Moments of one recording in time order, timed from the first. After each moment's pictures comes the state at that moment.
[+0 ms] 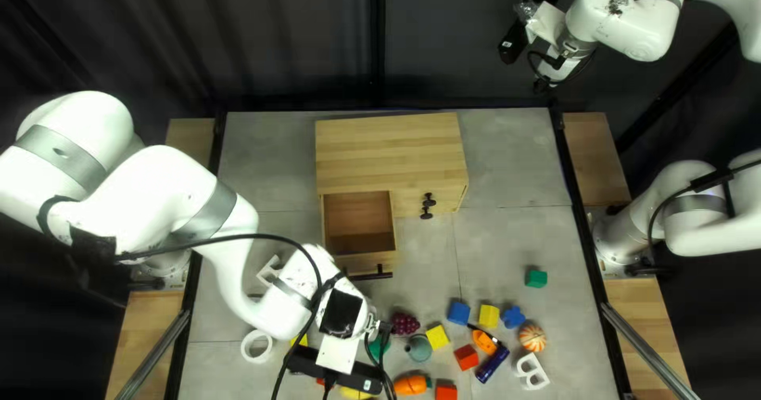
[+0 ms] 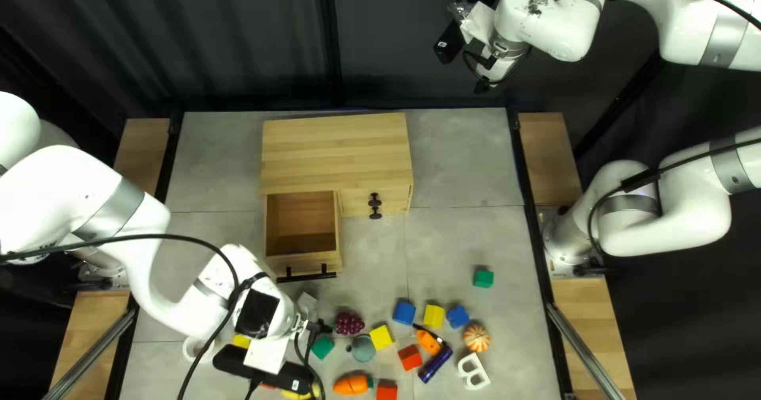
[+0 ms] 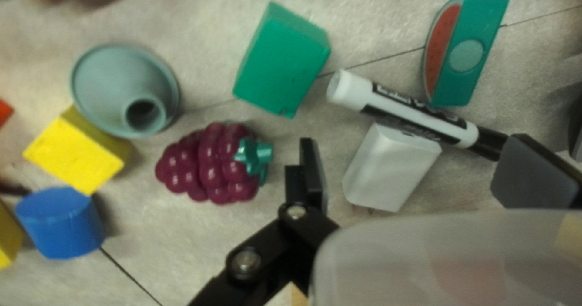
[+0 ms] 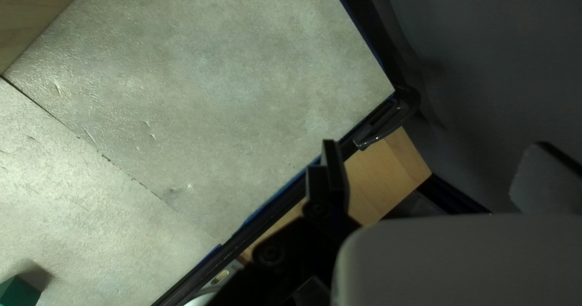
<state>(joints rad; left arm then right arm) -0.23 0.33 -0.22 1.00 0.31 0.75 1.28 -0.20 -0.64 -0.49 0.69 -0.63 1.22 0.26</state>
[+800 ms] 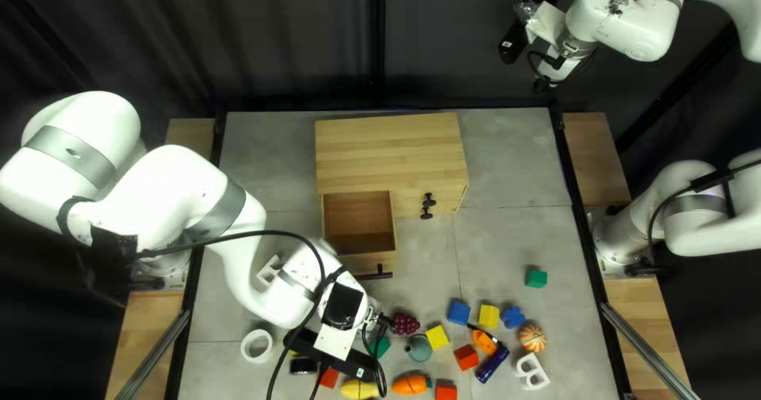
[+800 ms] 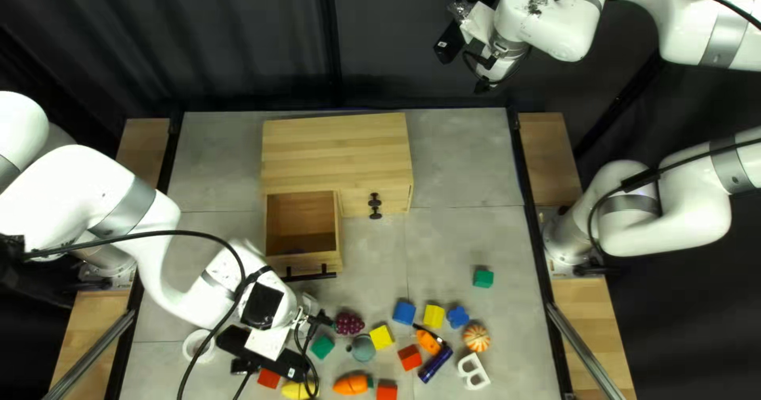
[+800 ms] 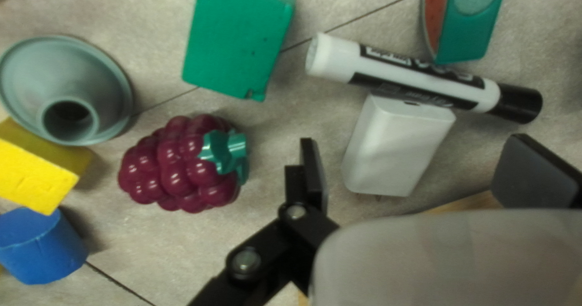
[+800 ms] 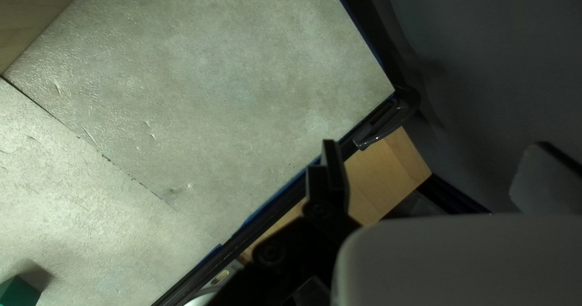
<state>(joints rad) -0.21 0.32 -0.19 0.96 0.37 0.72 1.30 -0.20 -0.64 -0.49 0.69 -0.63 1.22 0.26</state>
